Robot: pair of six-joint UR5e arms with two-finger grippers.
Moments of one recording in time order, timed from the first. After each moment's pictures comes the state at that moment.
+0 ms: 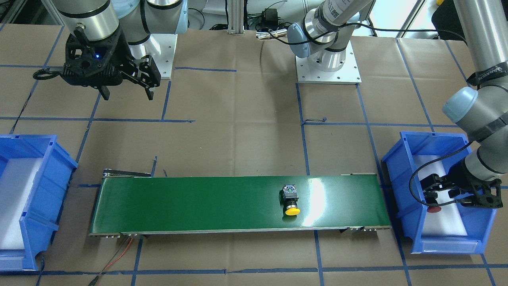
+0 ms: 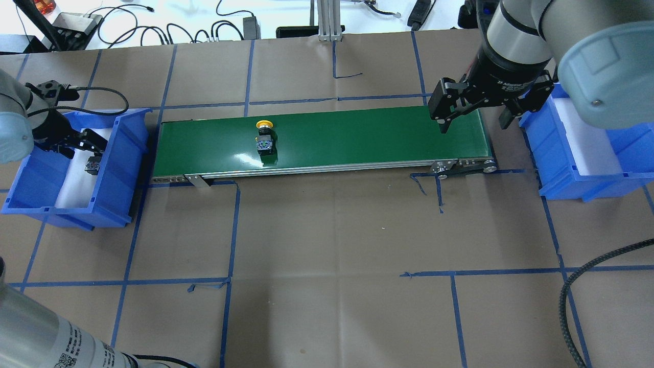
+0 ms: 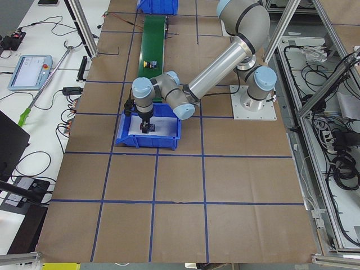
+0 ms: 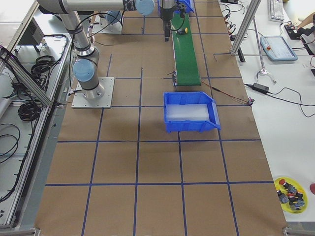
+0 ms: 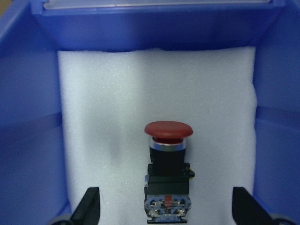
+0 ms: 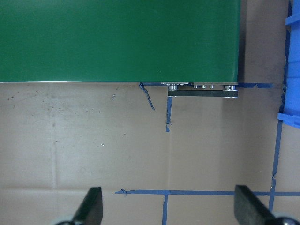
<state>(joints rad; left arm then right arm) -1.01 -2.05 -1.69 -0.95 1.54 0.63 1.62 -1.61 1.62 -1.61 -1.58 0.02</state>
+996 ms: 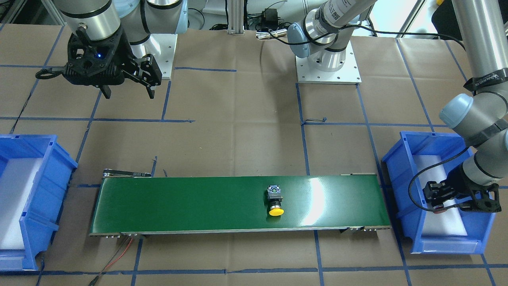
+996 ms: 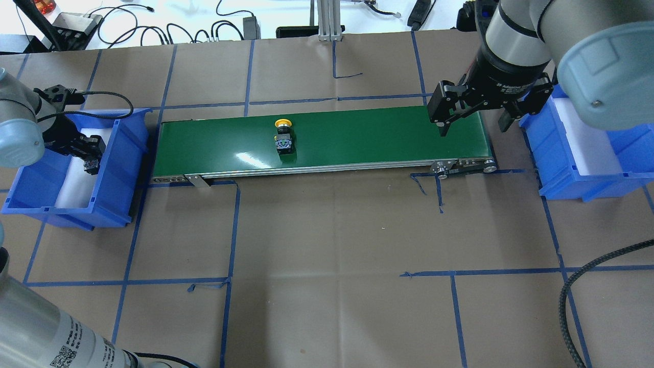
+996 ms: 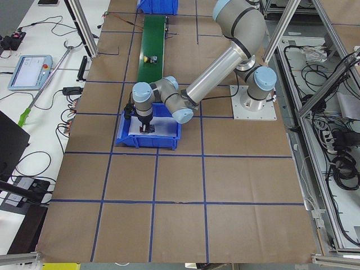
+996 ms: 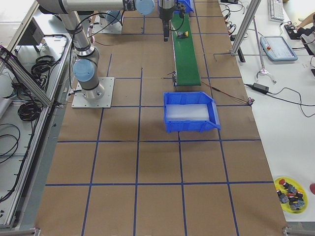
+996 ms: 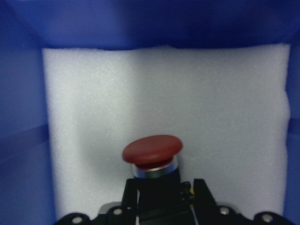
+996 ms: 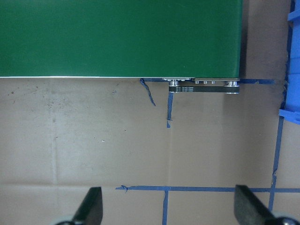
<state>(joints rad) -1.01 -2.07 -1.68 -0.91 1.54 0.62 1.62 -1.61 1.62 -1.60 -1.57 0.02</state>
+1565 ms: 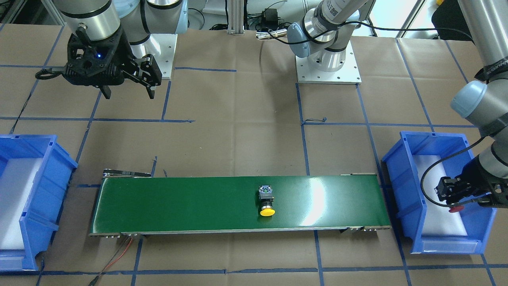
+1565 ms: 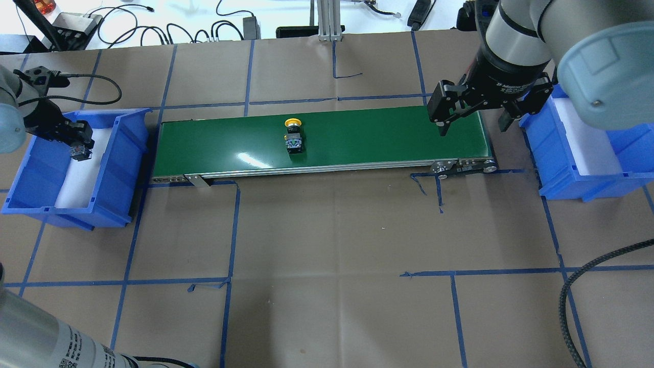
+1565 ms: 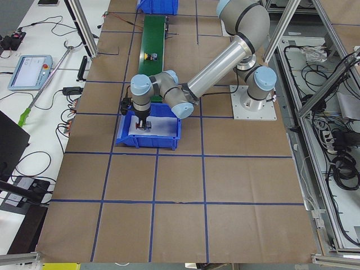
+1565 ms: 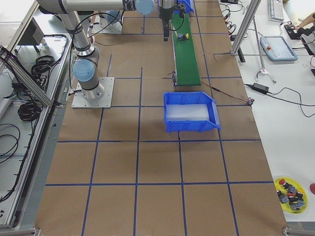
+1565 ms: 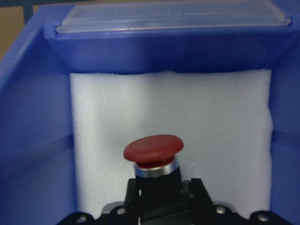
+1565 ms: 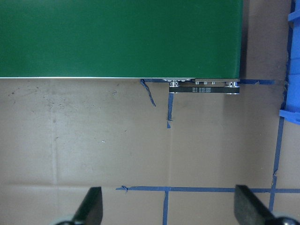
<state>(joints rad) -1.01 -2.00 -1.61 -1.00 1.54 0.62 1.62 -1.61 1.62 -1.60 -1.57 0.02</state>
